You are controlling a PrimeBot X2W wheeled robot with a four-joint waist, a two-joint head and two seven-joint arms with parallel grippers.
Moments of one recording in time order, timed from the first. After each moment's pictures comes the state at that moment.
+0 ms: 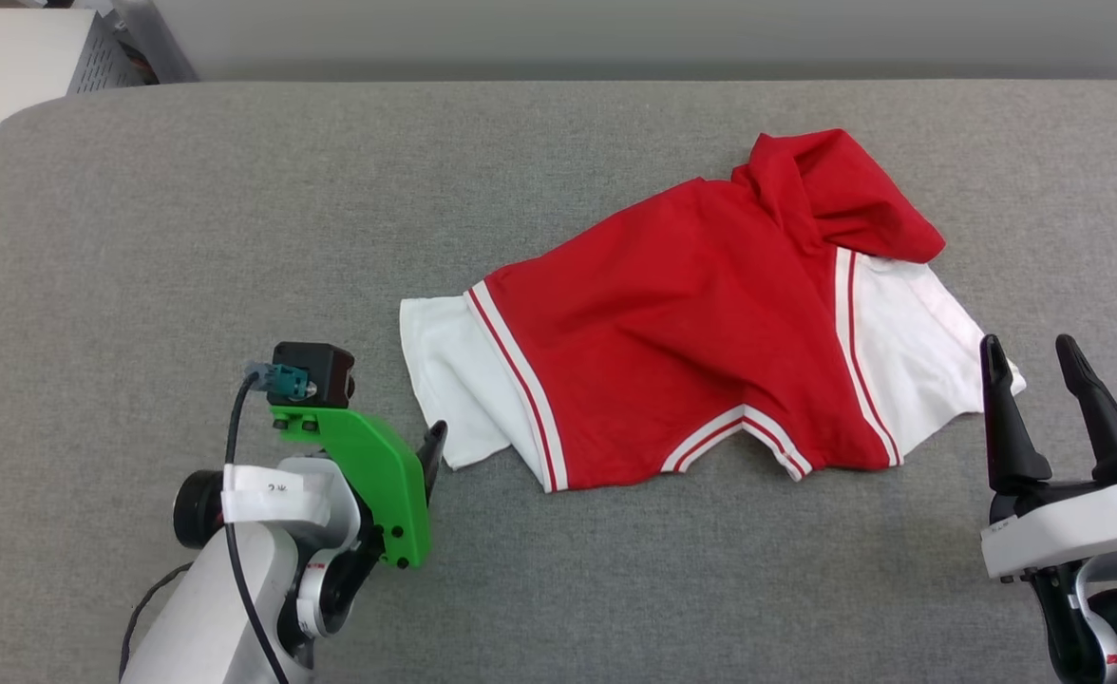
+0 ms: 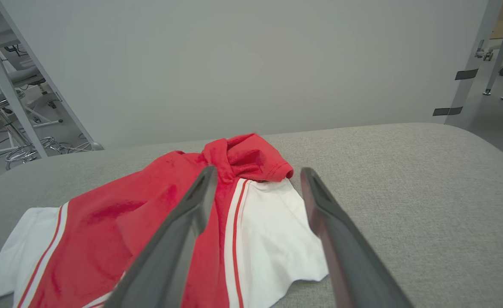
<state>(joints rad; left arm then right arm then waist) -0.28 0.31 -0.36 0.07 -0.56 0.14 0.55 -0.06 -0.16 -0.06 -0.10 0.32 0.13 -0.05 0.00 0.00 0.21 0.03</state>
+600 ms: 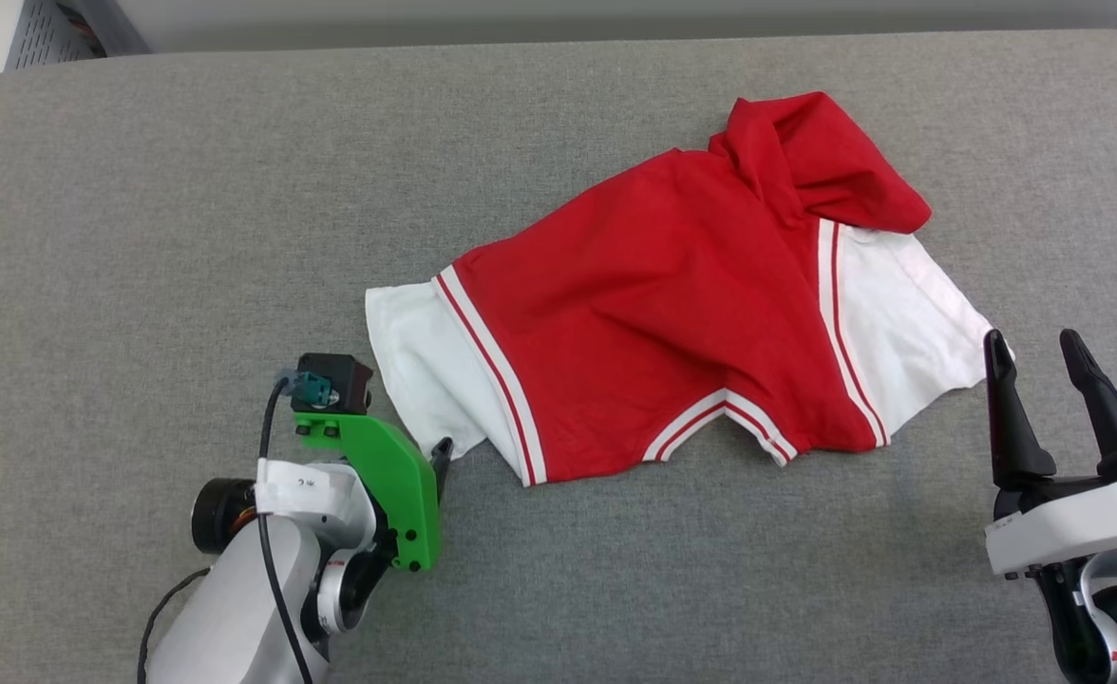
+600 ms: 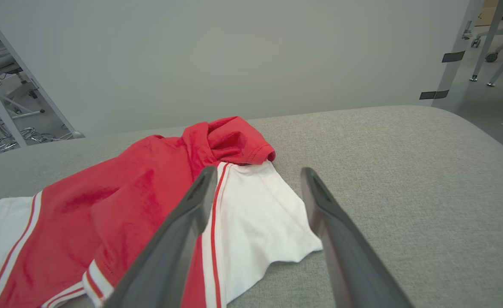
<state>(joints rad) -0.32 0.28 -0.40 0.22 -0.54 0.13 0.52 -0.06 -0.17 -0.06 -0.11 0.32 0.13 -0.05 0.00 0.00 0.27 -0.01</state>
